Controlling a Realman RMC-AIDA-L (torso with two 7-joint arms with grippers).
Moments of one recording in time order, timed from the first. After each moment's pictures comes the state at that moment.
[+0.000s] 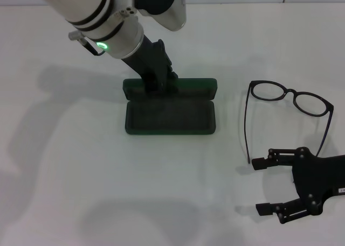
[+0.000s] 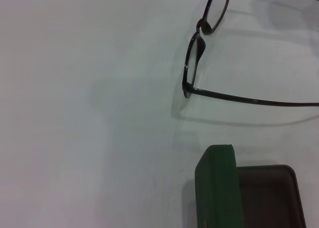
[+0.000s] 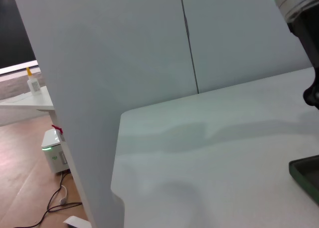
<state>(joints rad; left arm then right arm) -0.94 -2.10 1.28 0.92 2.54 1.37 -1.77 0.49 2.02 -0.98 -0.60 -1.95 -1.72 1.14</state>
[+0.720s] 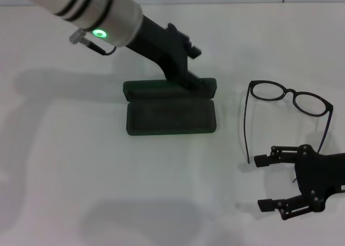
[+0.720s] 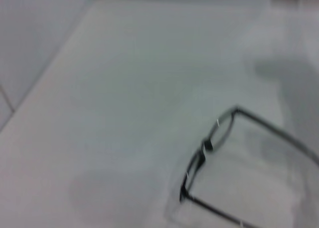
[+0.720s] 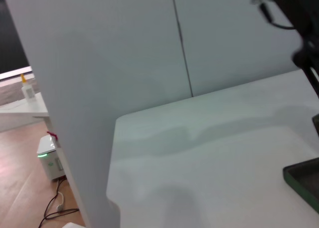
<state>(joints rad) -0.85 -2.09 1.14 1.02 2.28 1.46 -1.87 0.48 2.01 -0.97 -0.60 -1.94 -1.73 1.17</state>
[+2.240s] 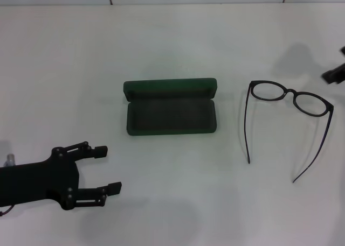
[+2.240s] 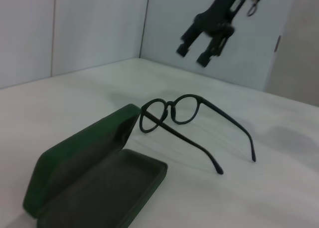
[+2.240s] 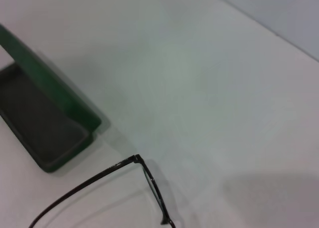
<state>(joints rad) -0.20 -2.09 0.78 0.81 1.97 1.71 -1.19 0.83 1.94 -0.91 -1.12 -2.64 -1.64 2.11</state>
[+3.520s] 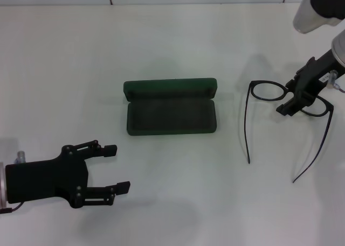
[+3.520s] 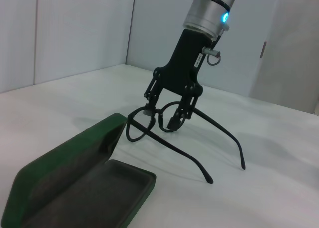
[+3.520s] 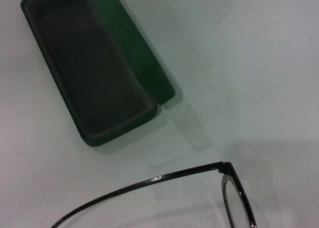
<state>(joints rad) -0.23 -2.09 0.78 0.76 1.98 1.71 -1.16 0.96 2.01 -1.10 -0.77 -2.67 -1.37 2.01</state>
